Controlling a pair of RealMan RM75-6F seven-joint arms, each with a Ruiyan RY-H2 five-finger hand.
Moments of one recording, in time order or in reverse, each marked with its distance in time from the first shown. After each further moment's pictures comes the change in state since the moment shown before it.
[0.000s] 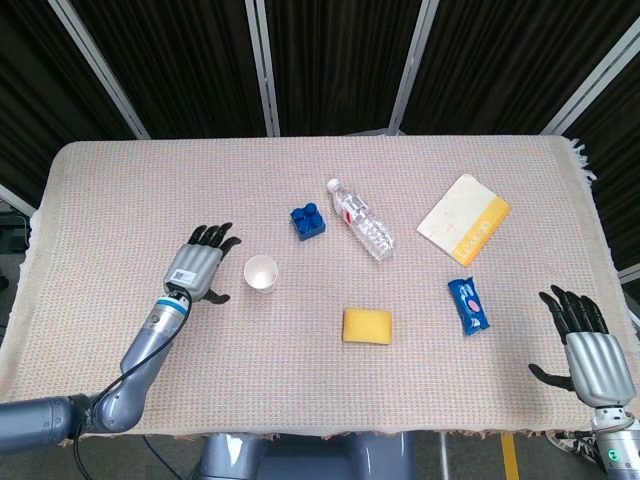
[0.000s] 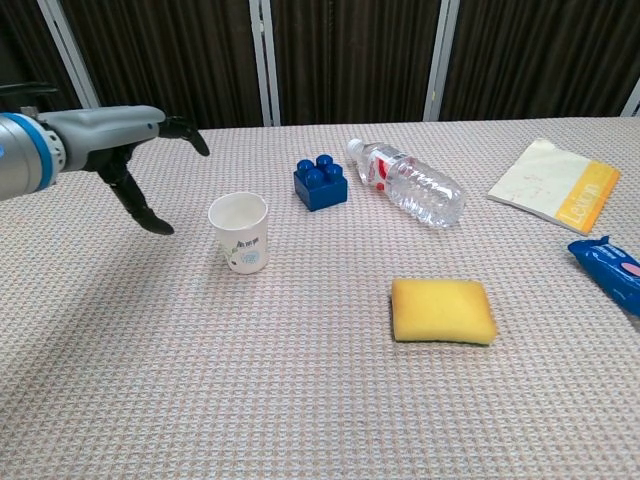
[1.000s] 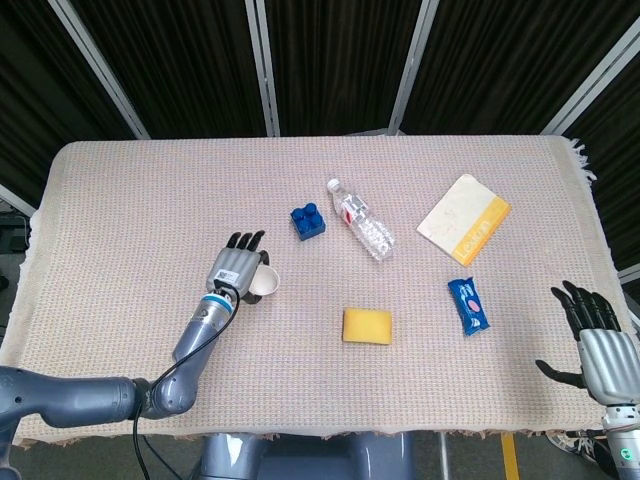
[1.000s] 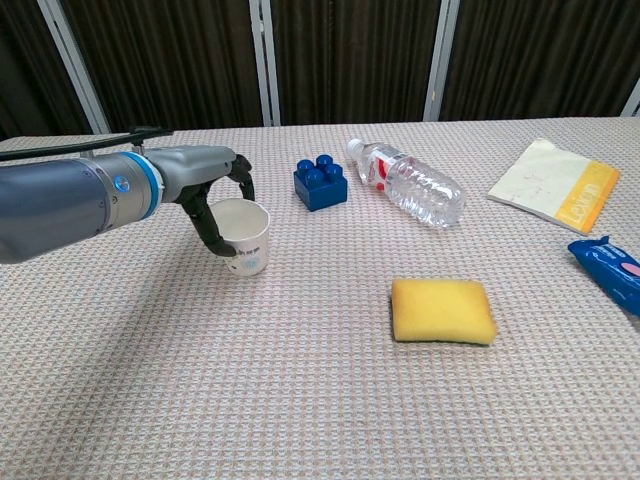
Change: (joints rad) left arm -0.192 -0.199 0.030 0.185 -0.212 0.023 0.065; right arm -0.004 0.027 0.012 0.007 0.004 0.010 0.084
